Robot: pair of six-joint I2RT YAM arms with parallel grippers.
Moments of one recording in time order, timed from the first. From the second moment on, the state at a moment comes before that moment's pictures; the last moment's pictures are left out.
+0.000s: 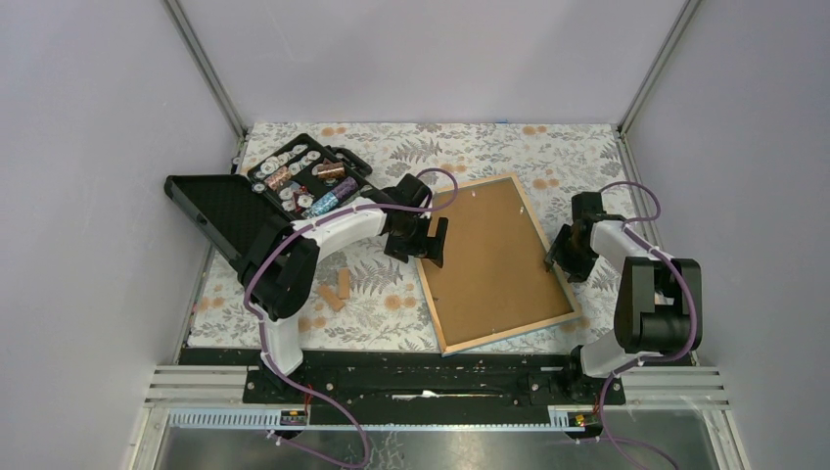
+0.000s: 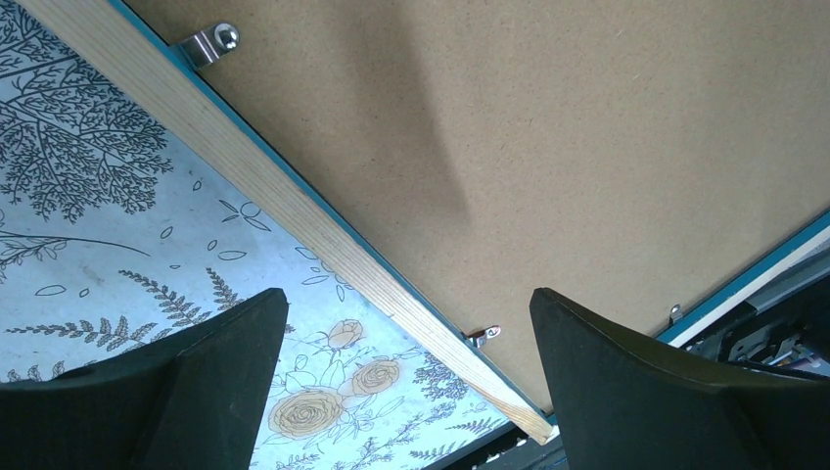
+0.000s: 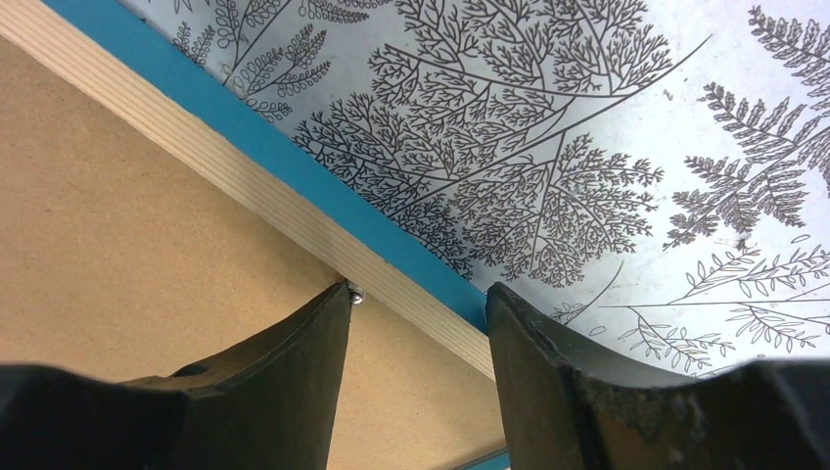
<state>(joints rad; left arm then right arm) -0.66 1.88 1.35 -0.63 0.24 -0.44 -0.05 1.53 0.84 -0.63 0.05 0.49</state>
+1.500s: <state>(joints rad) -0.66 1.88 1.35 -0.63 0.26 -0.44 -0.02 2.04 1.50 -0.62 -0.04 0.46</state>
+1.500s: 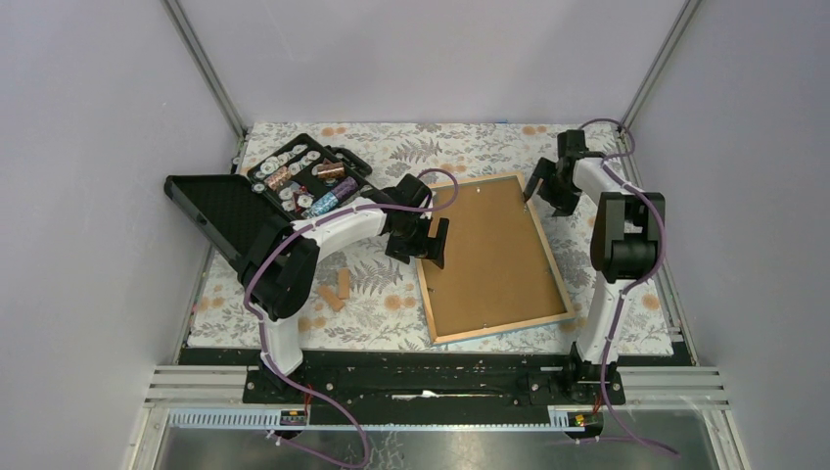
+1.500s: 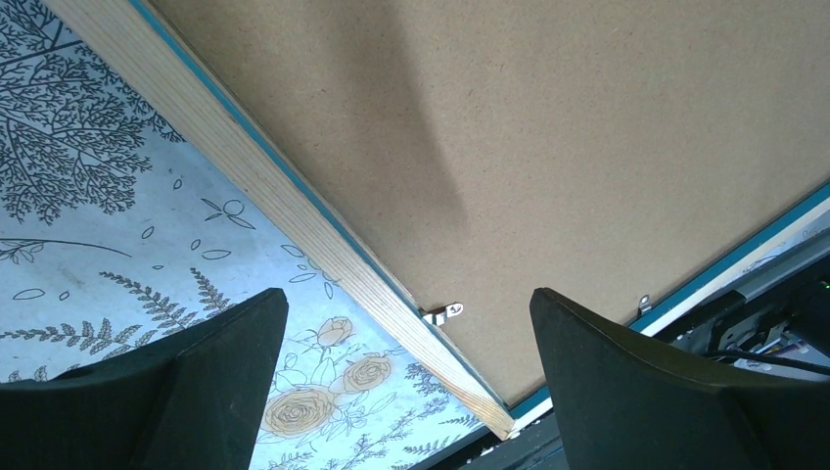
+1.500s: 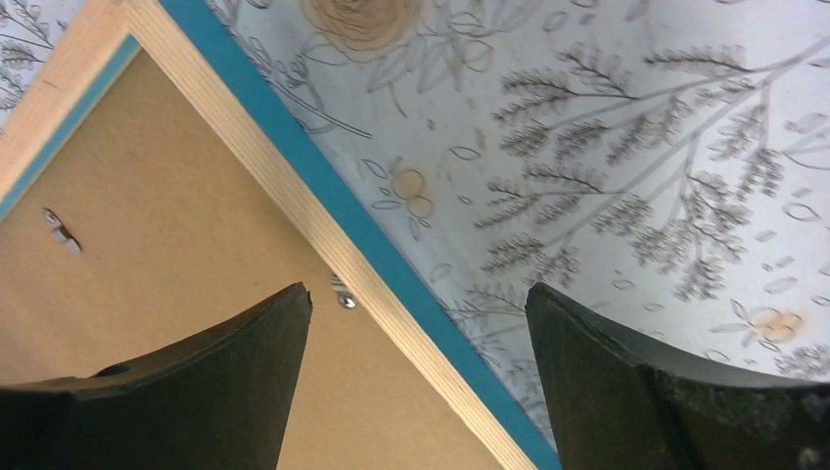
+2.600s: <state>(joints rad) -0.66 1.88 1.35 -0.63 0.28 -0.44 0.06 2.12 1.56 -0.65 -0.04 0.46</state>
